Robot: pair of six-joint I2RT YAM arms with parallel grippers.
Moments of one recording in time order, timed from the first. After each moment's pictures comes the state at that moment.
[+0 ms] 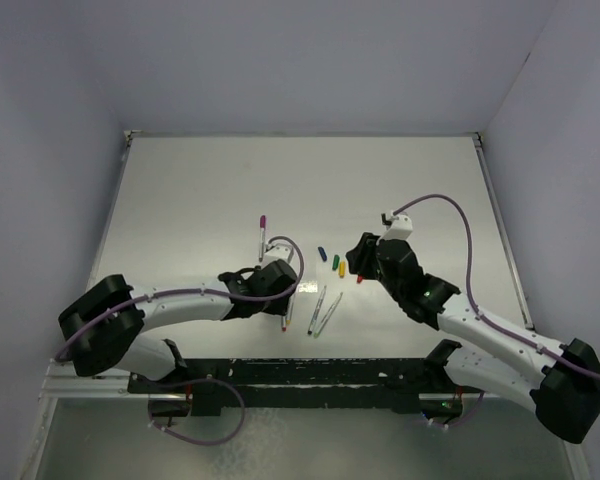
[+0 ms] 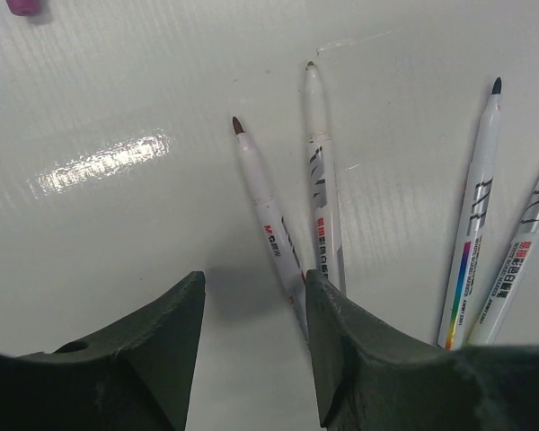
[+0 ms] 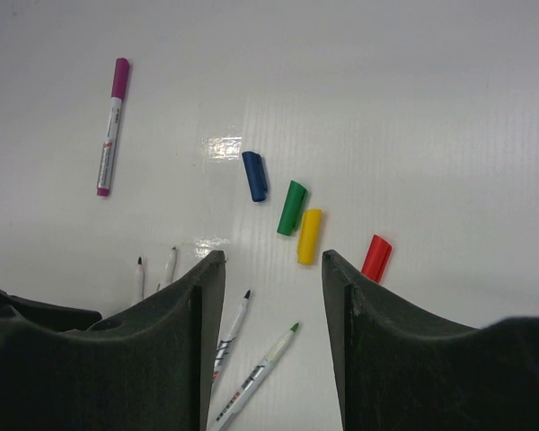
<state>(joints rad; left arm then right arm) -0.99 1.40 0.68 -0.29 -0.32 -0.68 0.74 0.97 0.54 -0.08 0.38 0.62</state>
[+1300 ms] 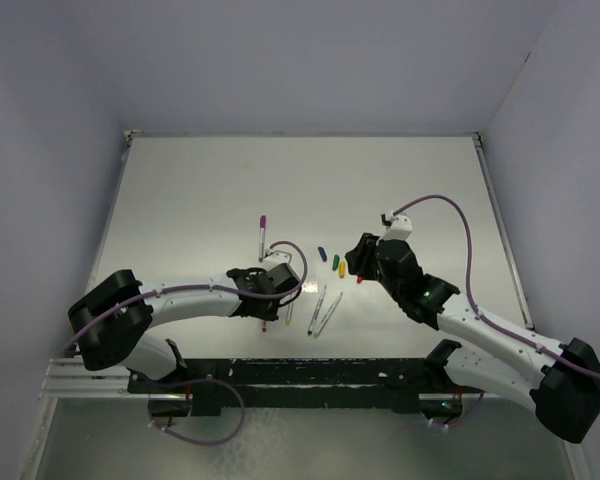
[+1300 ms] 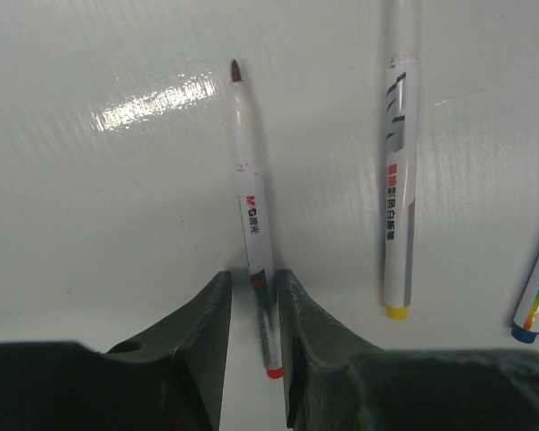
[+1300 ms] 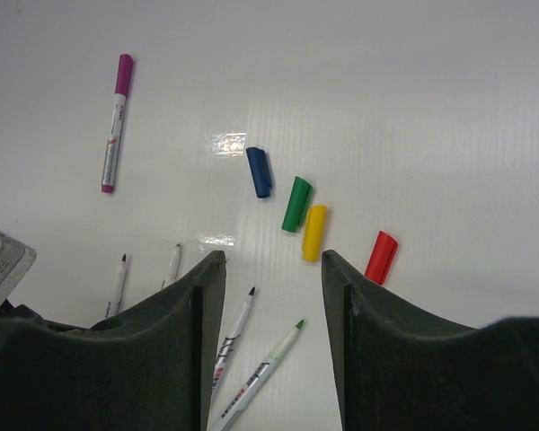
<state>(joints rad) -1.02 1.47 0.76 -0.51 -0.34 -0.72 0.74 0.96 0.53 -0.08 0.37 0.64</state>
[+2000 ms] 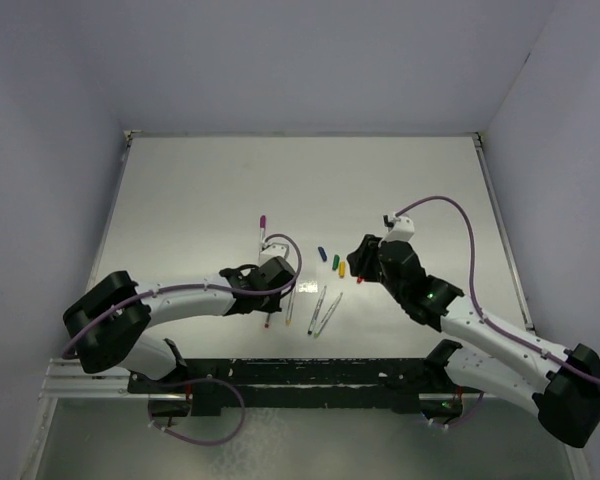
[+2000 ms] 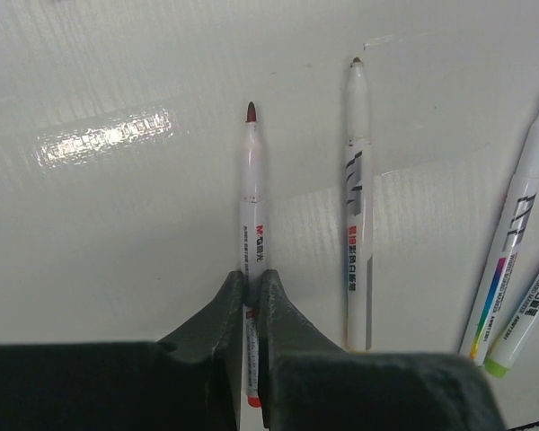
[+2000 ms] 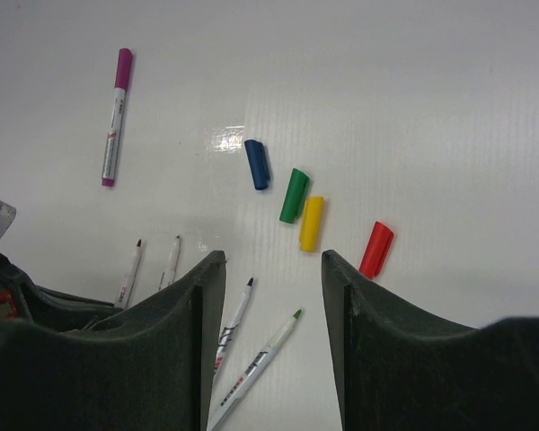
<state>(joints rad) -0.96 1.45 0.69 -0.34 -0.29 -0.72 0.74 0.93 0.53 -0.12 0.36 0.64</state>
